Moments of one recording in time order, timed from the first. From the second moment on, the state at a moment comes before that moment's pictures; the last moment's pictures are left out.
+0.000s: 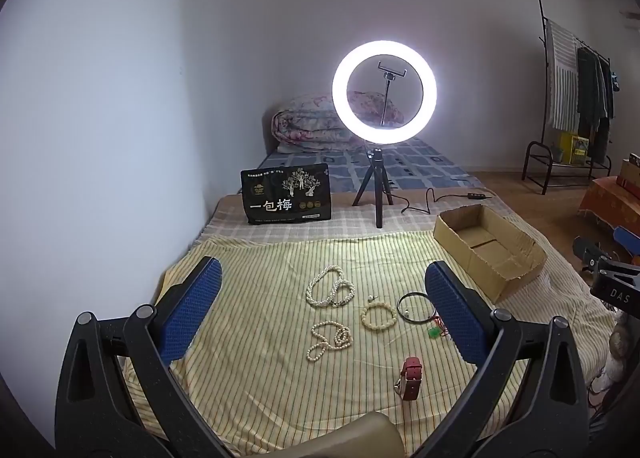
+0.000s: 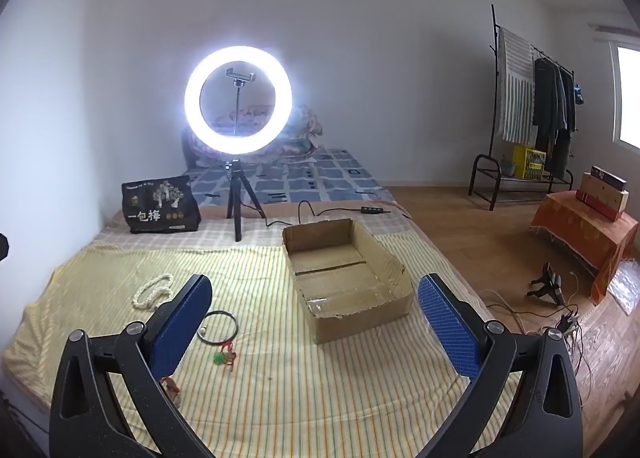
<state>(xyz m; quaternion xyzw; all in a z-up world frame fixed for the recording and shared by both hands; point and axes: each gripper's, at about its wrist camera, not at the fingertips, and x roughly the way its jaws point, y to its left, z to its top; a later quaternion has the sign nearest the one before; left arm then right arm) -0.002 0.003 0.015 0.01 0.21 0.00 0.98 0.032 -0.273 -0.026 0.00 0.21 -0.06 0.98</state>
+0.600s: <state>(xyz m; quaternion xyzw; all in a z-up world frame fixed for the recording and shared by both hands) 0.000 -0.002 0.013 0.01 0.21 0.00 0.98 0.034 -0.269 -0.025 0.00 0.21 -0.05 0.98</state>
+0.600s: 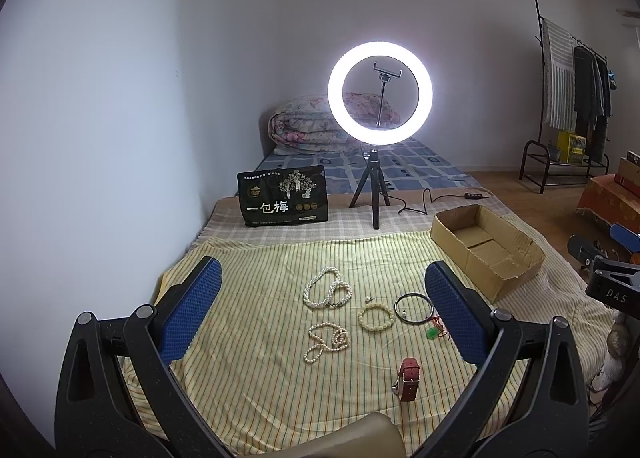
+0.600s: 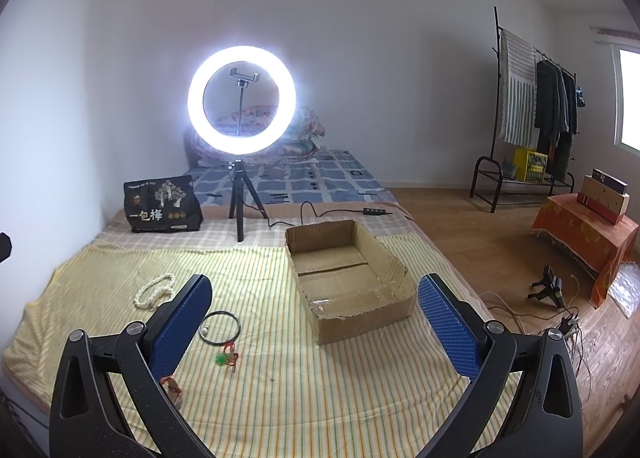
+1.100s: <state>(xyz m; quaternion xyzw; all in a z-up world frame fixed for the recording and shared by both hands) 0.004 -0.004 0.014 0.01 0.21 0.00 0.98 0.035 -0.269 -0.029 -0.01 0.21 -0.05 0.98</state>
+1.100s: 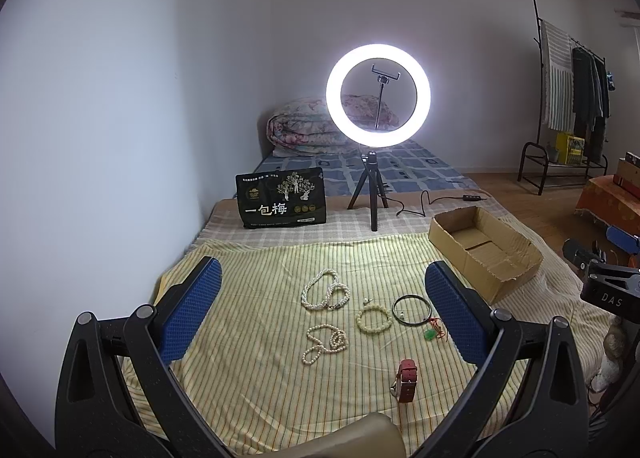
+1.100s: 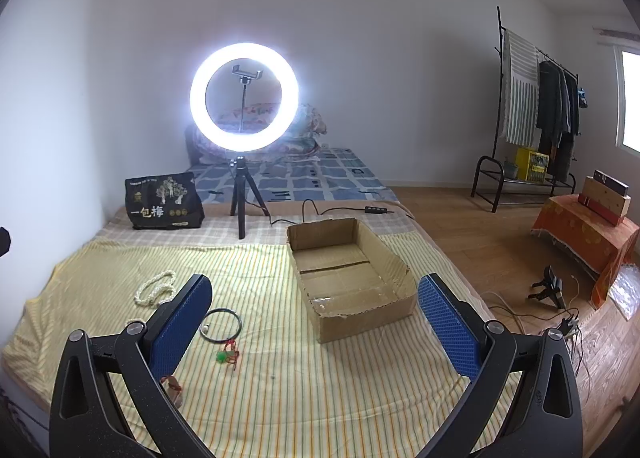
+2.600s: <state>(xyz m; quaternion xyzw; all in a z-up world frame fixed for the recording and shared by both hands) 0.007 -0.005 -0.009 0.02 0.24 -0.02 0.97 0.050 -0.265 -0.048 -0.01 0.25 -0.04 0.97</state>
